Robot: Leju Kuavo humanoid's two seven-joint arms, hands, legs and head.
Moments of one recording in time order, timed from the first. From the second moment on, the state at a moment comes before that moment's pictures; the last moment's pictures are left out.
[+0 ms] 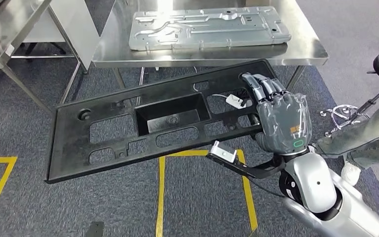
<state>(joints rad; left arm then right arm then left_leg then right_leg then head) -0.18 -0.17 1.41 -0.13 -1.22 0.33 -0.56 -0.54 -0.48 0.71 -2.09 1.16 -0.26 0.69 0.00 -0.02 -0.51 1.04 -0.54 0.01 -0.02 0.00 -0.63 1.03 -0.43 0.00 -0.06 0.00</state>
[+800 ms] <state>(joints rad) -0.18 -0.17 1.41 -0.13 -1.22 0.36 -0.54 -0.54 -0.48 0.71 -2.08 1.16 -0.24 0.69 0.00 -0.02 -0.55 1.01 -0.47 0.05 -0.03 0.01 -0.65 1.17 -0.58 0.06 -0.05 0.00</state>
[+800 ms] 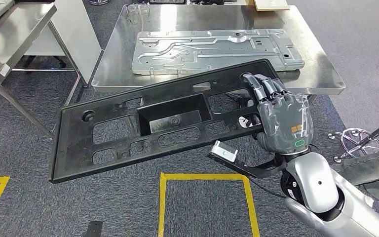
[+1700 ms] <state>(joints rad) -0.18 -0.17 1.42 -0.13 -1.25 0.37 -0.56 -0.56 -0.50 0.71 -2.06 1.11 -0.16 0.69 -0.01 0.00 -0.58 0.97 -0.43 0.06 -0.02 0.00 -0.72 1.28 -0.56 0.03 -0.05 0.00</state>
